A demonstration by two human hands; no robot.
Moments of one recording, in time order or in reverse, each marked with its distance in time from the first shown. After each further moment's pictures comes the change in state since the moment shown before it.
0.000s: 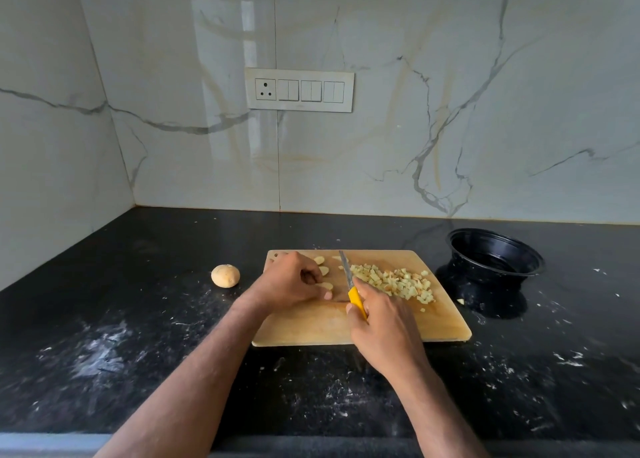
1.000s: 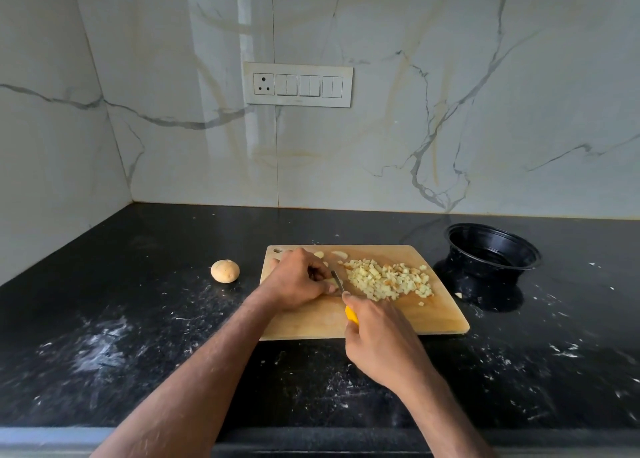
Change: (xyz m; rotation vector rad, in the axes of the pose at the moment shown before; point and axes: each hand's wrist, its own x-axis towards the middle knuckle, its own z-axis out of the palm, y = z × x) left_hand 0.002 0.007 0.014 -0.082 0.041 -0.053; right_hand -0.020 -0.017 -0.018 -0.074 -0.190 -0.069
